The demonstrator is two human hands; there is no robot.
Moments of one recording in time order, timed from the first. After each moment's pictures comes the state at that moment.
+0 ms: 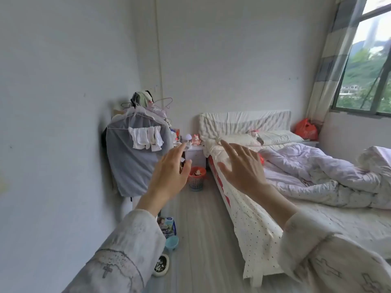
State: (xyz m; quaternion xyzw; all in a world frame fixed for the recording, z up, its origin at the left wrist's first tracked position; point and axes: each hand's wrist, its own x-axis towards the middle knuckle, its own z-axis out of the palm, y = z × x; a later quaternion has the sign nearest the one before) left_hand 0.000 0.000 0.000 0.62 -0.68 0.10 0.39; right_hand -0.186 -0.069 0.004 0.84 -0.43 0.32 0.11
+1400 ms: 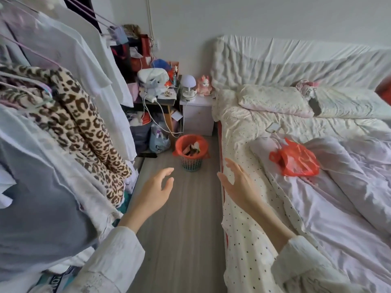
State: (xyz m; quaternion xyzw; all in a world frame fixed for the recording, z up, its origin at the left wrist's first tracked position) left_hand 0.192 -0.890 -0.224 0.76 -0.48 -0.23 0.37; right_hand -0.008 -1.002 -0.205 0.82 -0.47 0.18 -0.28
